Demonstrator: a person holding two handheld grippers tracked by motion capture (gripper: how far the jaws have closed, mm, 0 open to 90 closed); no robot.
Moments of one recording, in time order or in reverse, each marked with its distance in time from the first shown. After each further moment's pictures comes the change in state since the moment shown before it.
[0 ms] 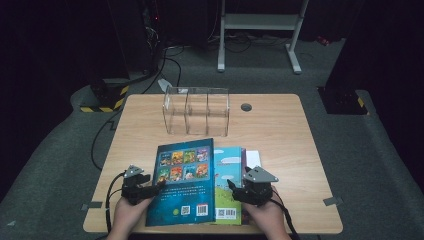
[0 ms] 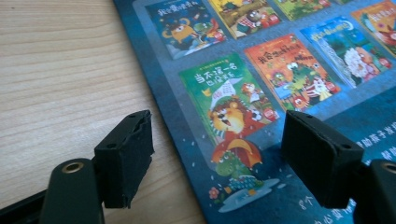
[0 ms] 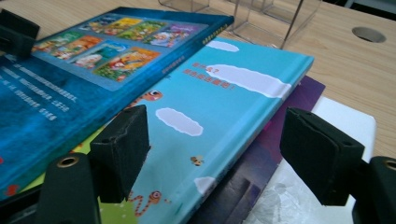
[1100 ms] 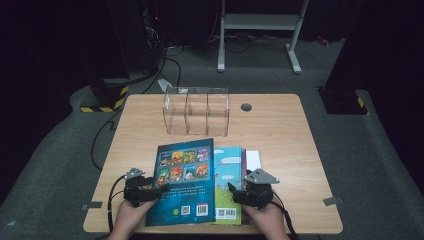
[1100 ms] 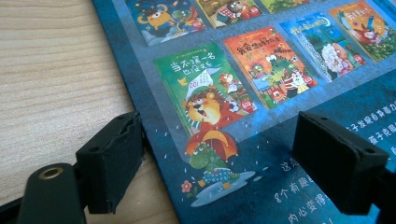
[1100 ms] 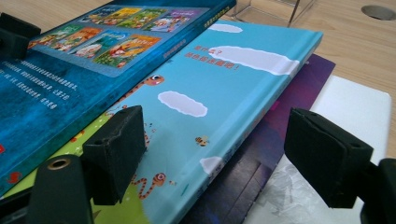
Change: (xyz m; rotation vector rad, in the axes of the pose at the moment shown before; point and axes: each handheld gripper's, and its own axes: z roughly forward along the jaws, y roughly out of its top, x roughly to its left) left arm -0.003 -0.006 0.005 -0.007 -0.057 -0.038; right arm -0.001 -0.009 0.002 0.027 0.009 0.053
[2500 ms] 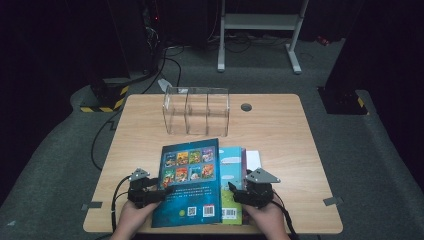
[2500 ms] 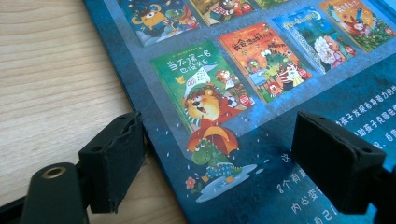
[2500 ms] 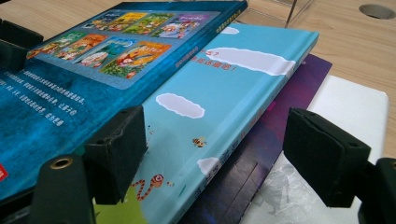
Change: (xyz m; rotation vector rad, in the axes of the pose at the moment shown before) left arm -0.015 0.000 0.003 0.005 -0.047 0.047; right arm -0.001 0.001 -0.001 -0.001 0.001 0.008
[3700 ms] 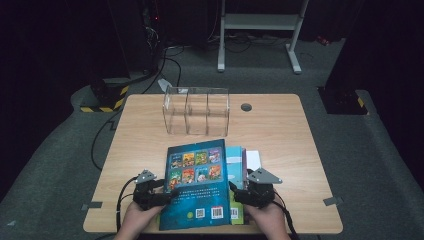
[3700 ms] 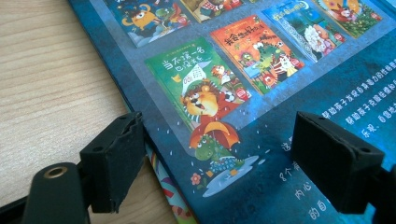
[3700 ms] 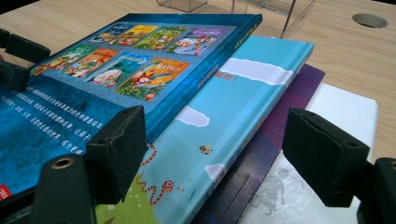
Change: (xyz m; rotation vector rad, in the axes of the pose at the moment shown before) left arm -0.019 0.001 0.004 0.004 -0.034 0.059; right arm 0.002 0.004 -0.006 -0.019 -0.003 0.005
